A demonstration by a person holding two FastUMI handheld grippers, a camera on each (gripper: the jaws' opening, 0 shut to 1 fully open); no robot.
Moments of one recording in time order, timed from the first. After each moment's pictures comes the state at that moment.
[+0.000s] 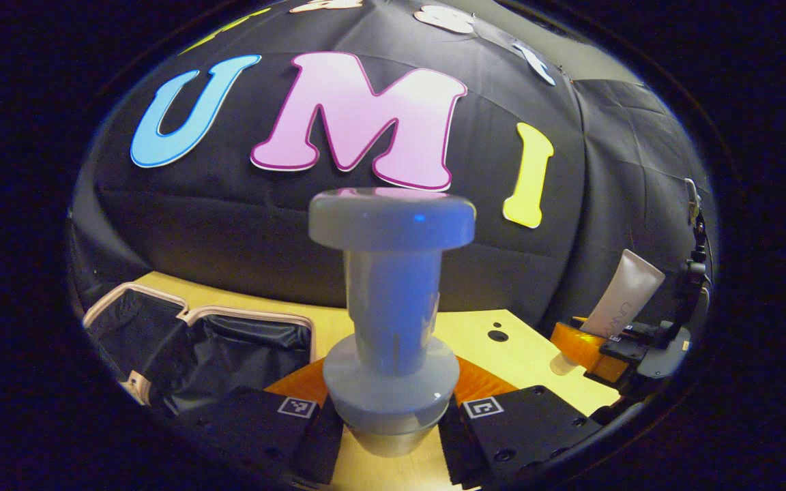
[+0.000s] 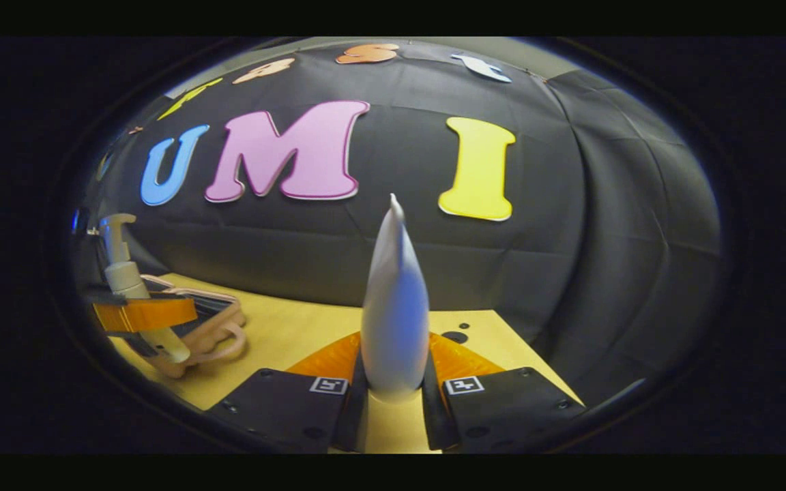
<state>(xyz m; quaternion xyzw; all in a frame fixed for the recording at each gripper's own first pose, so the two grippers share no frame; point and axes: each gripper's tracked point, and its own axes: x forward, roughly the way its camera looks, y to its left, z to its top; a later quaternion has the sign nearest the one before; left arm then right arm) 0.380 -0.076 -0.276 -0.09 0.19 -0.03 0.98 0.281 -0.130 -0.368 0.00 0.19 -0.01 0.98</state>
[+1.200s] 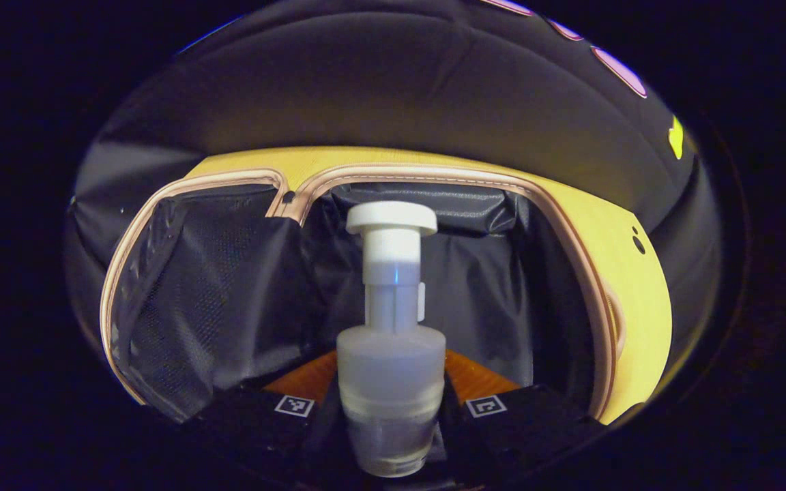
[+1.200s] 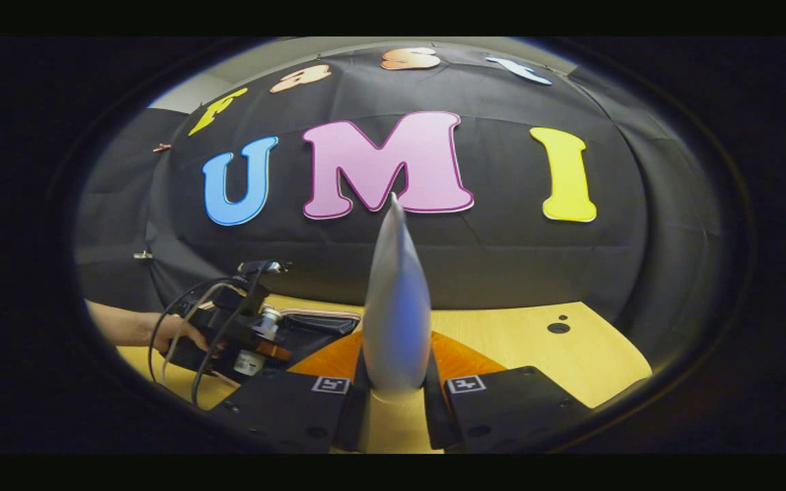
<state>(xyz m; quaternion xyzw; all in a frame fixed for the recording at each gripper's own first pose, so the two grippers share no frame) 0.378 0.110 -0.463 -0.09 0.53 0.07 0.84 0.255 0.024 -0.338 0.06 0.19 0.09 0.97</state>
